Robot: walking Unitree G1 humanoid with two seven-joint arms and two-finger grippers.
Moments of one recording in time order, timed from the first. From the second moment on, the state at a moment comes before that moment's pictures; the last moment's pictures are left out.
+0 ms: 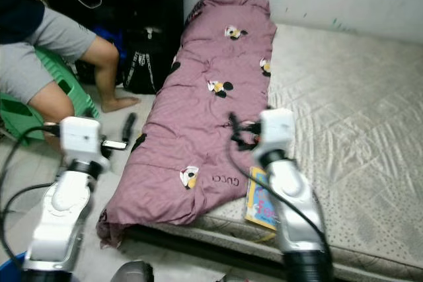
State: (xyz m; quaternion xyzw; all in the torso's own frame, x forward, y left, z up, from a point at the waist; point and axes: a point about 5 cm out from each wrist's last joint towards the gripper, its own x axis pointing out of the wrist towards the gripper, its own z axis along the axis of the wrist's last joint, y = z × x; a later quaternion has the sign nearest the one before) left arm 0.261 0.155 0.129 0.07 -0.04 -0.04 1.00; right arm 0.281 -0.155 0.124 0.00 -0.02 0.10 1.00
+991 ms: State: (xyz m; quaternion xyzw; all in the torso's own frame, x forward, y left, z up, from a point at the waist) left arm 0.261 0.160 0.126 0.07 -0.05 -0.04 1.00; right arm 0.281 -0.146 0.123 0.02 -0.02 0.11 0.99
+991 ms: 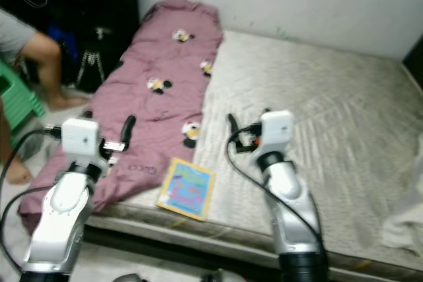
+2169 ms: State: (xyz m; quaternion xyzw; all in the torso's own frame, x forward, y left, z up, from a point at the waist) left arm 0.265 0.151 0.127 0.07 -0.05 -0.05 1.00; right arm 0.278 -0.161 0.116 -0.01 0.00 0.09 1.00
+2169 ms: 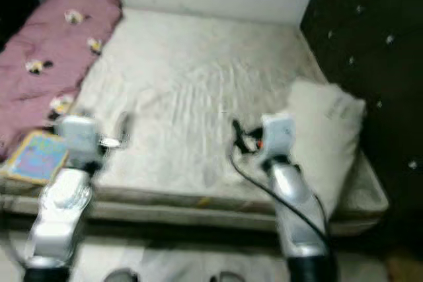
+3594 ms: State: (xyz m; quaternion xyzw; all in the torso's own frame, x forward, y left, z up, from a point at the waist) left arm 0.261 0.164 0.127 0.05 -0.06 -0.05 1.00; right arm 0.285 -0.147 0.127 -0.01 -0.02 0.11 0.99
